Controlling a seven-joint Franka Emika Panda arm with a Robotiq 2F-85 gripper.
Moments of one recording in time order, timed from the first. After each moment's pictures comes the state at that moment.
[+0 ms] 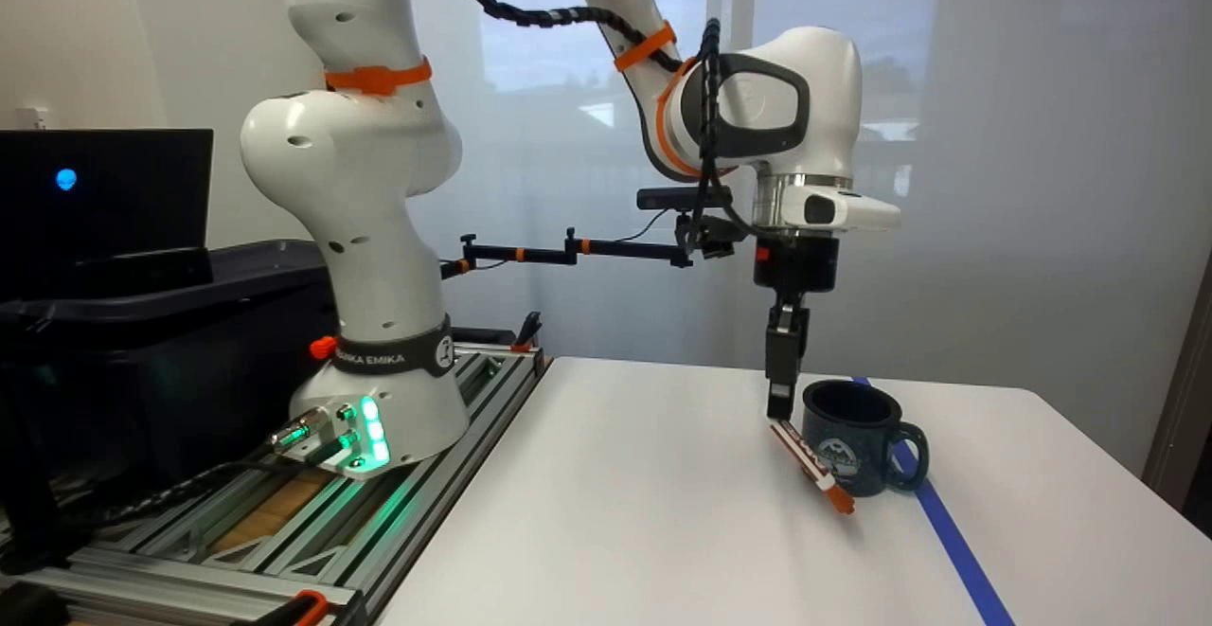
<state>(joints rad) -0.02 -0.01 0.04 -2.59 -0.40 2.51 0.57</state>
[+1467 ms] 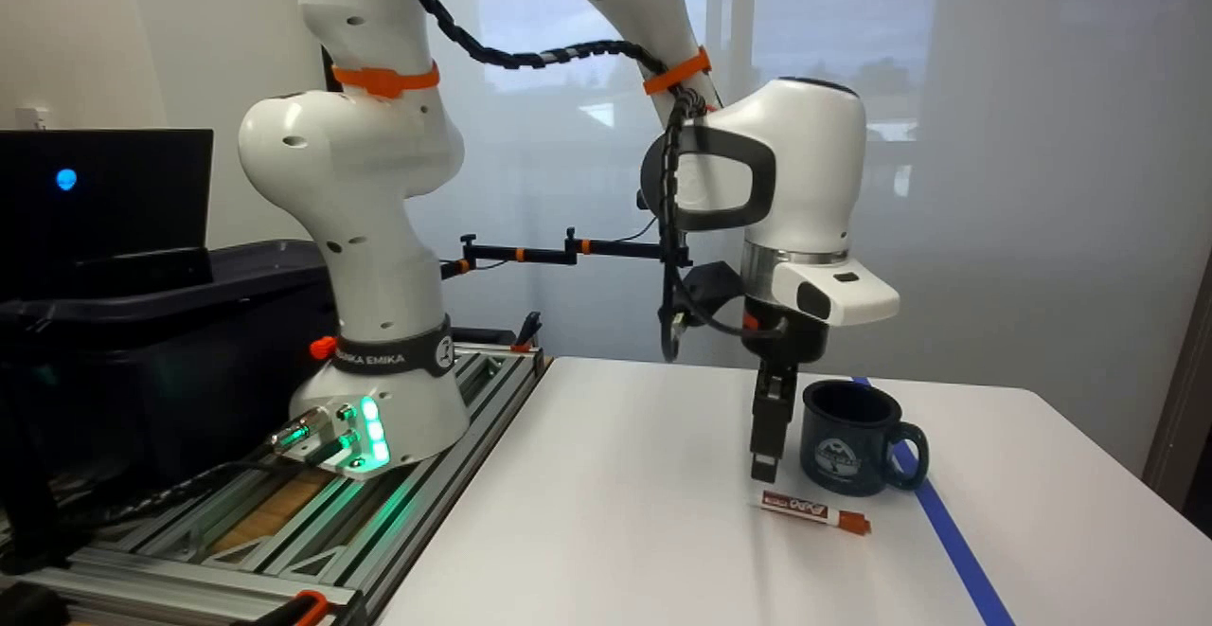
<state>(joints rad) -0.05 0.09 -0.04 -2.64 0.00 2.71 0.09</state>
